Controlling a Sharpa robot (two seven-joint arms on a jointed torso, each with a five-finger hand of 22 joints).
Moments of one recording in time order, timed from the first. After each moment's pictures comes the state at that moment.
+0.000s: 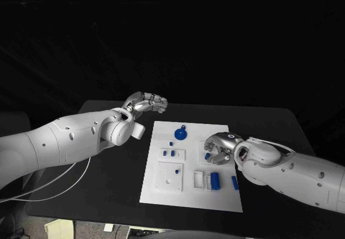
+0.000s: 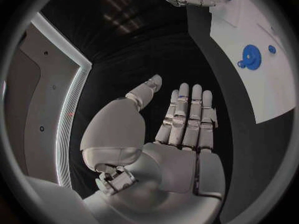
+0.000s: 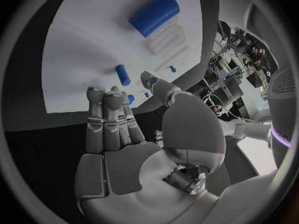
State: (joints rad) left arm 1.23 -0.73 -0.13 1.24 -0.18 -0.25 0.35; left_hand 1.07 -0.10 0.53 -0.24 0.06 0.85 0.17 0.23 0.56 1.16 0.12 0.07 0.17 0.84 0.14 0.48 0.35 0.01 0.60 0.04 0.45 1.18; right arm 1.10 -0.68 -0.15 1.38 -1.61 -0.24 -0.18; right_hand 1.10 -0.29 0.74 -0.16 0.05 0.84 0.18 0.29 0.45 1.10 0.11 0.09 0.22 1.29 0.00 1.01 0.94 0.19 1.23 -0.03 0.80 1.31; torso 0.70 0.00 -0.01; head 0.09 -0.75
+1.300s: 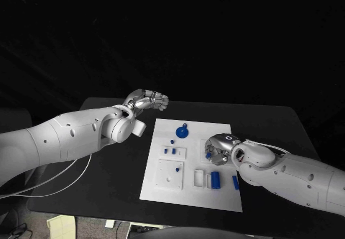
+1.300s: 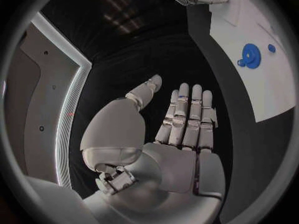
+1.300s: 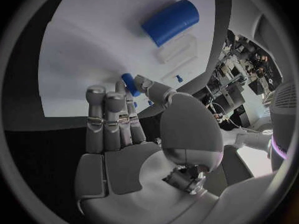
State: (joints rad) left arm 1.23 -0.73 -0.13 1.24 -0.18 -0.25 0.34; left_hand 1.07 -0.10 0.53 -0.23 0.06 0.85 0.17 0.23 0.56 1.16 0.12 0.07 0.17 0.84 0.14 0.47 0.35 0.01 0.60 0.04 0.45 1.18; right arm 1.07 -0.63 -0.16 1.31 -1.67 -0.27 -0.18; right_hand 1.12 -0.20 0.83 -0.17 0.05 1.00 0.12 0.36 0.47 1.26 0.04 0.16 0.26 1.31 -0.06 1.03 0.94 0.19 1.25 -0.03 0.83 1.31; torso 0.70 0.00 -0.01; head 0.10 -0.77
